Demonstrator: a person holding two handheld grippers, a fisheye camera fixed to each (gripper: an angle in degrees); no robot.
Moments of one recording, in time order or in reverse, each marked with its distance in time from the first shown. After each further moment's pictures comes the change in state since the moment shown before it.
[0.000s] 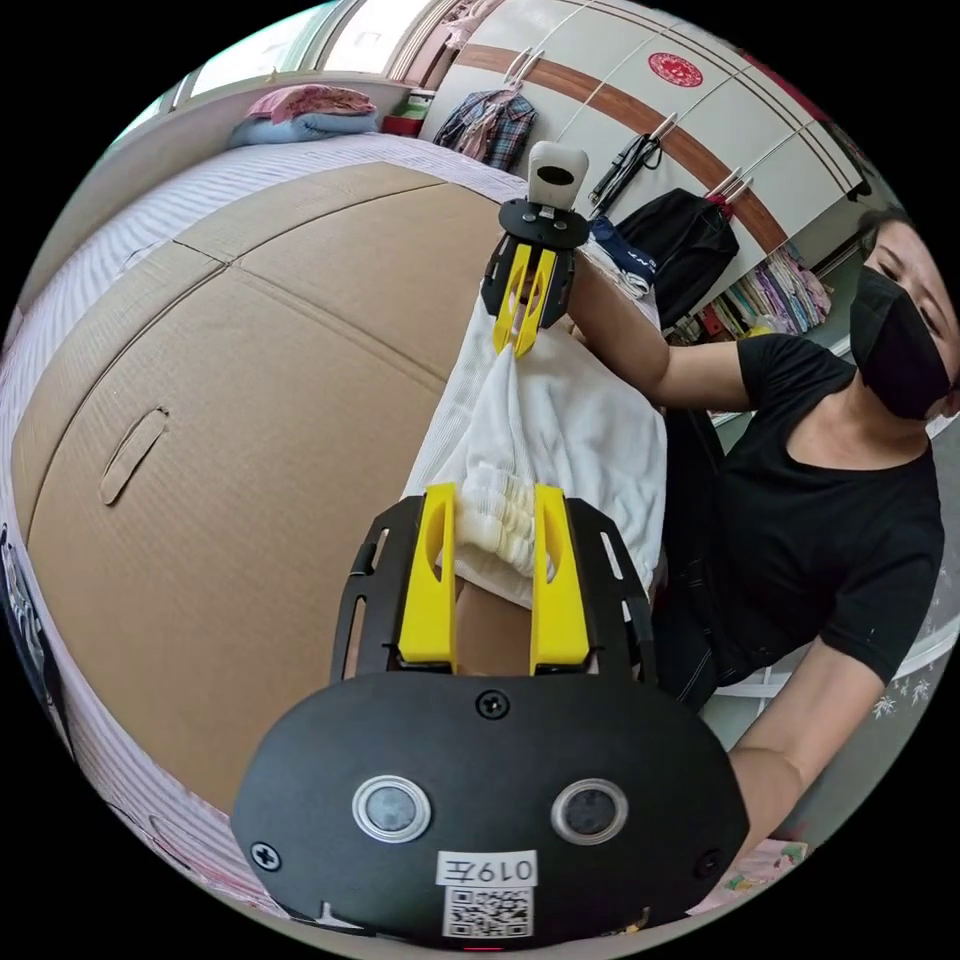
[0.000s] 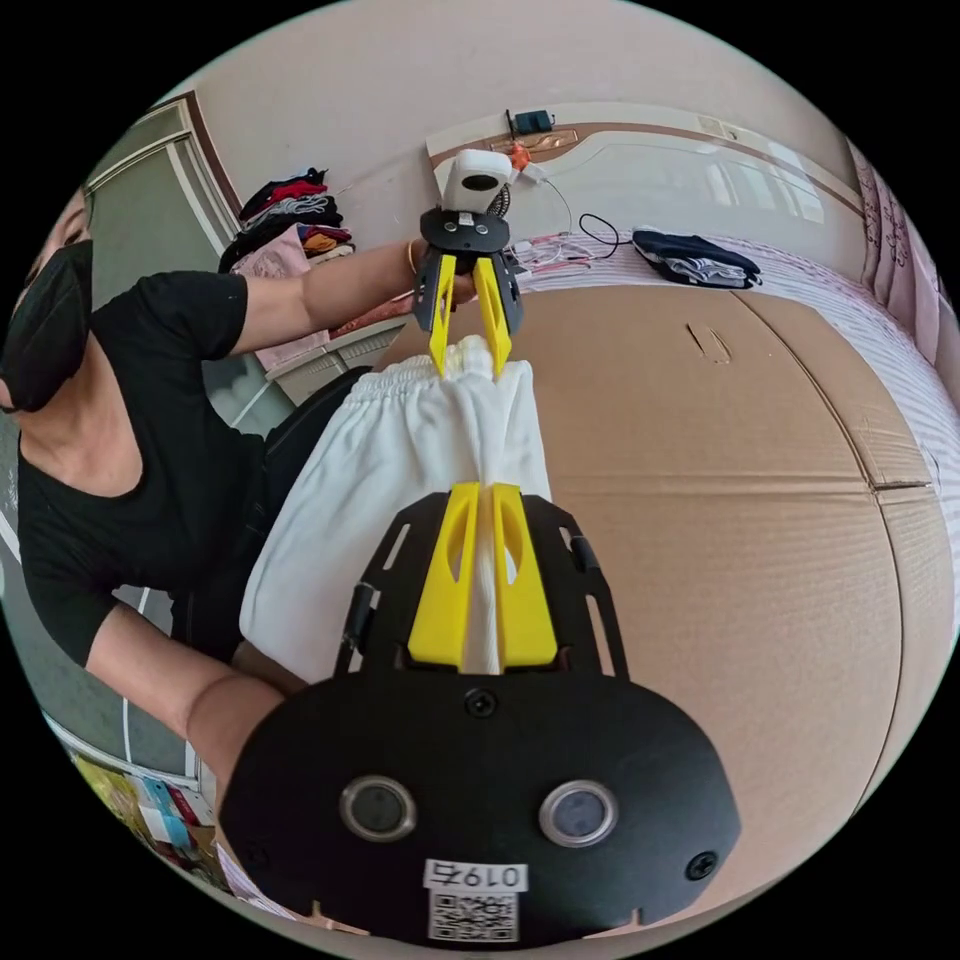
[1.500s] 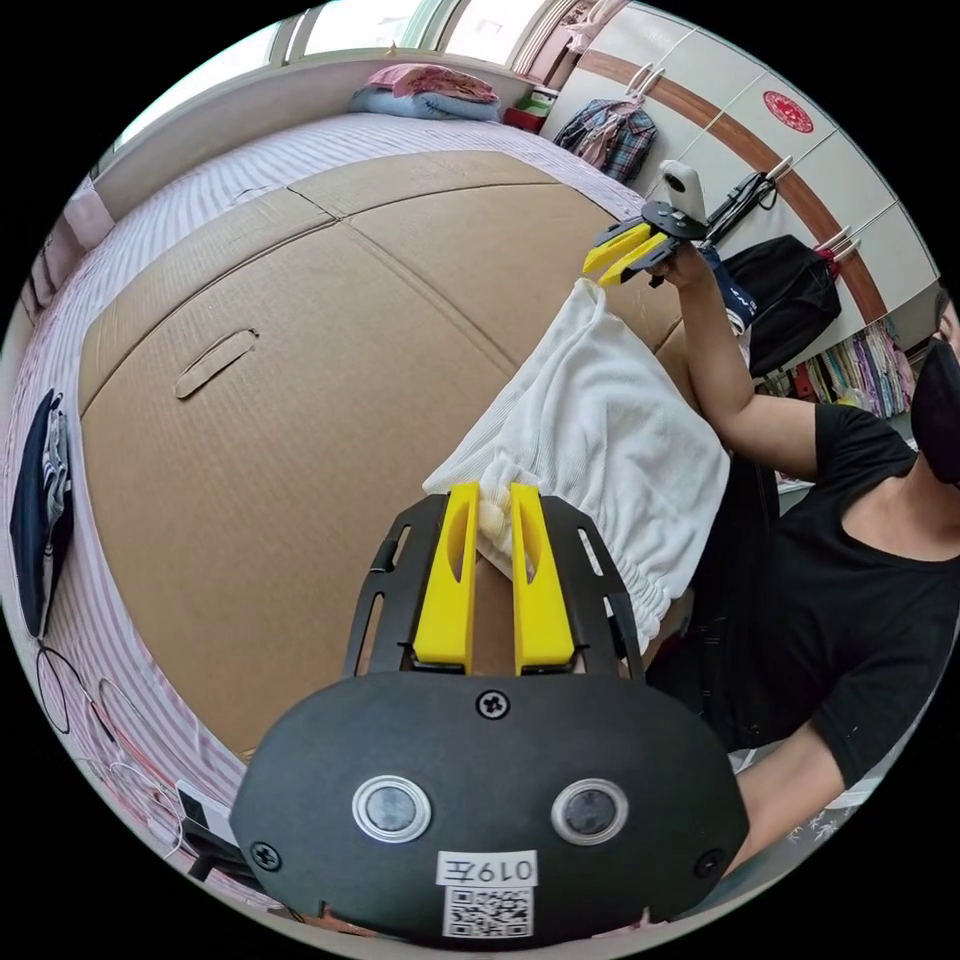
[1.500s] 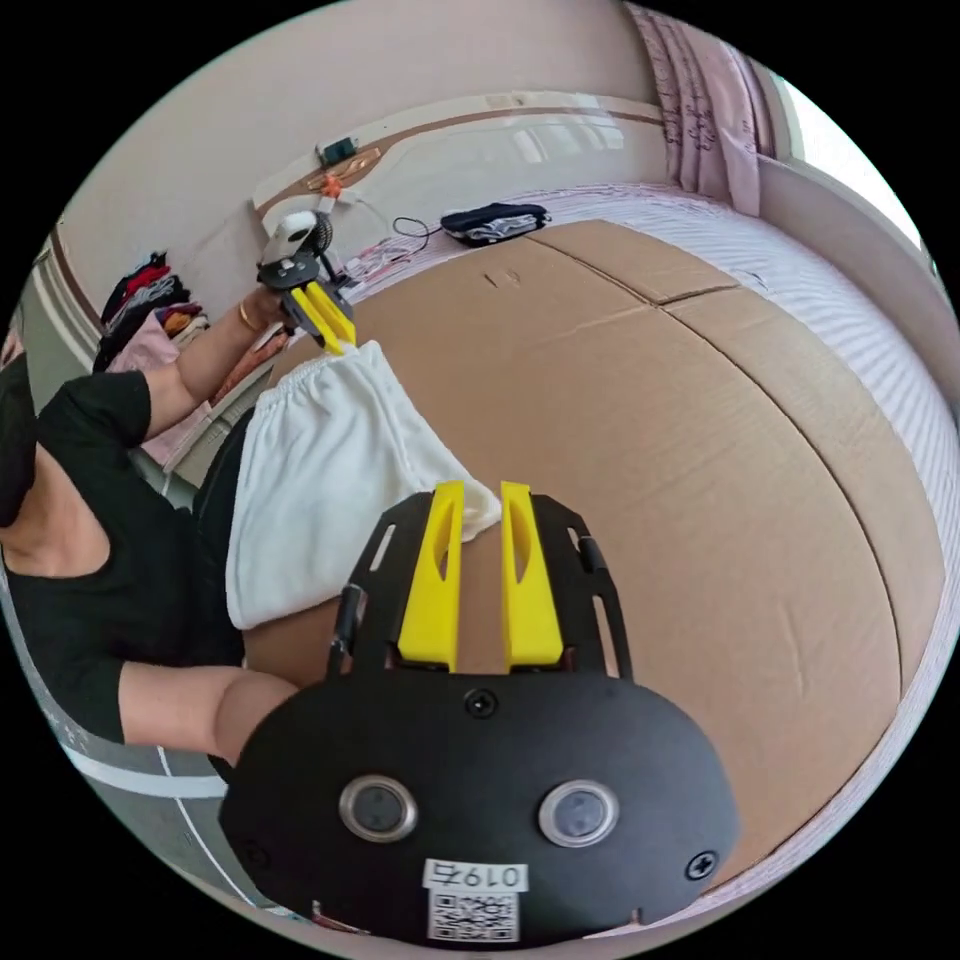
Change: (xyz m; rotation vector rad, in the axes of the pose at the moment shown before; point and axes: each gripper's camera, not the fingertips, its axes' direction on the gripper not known) left arm -0.024 -0.139 0.032 -0.017 -0.181 -0.257; right arm -0.143 -0.055 -0.039 0.010 0.265 0.434
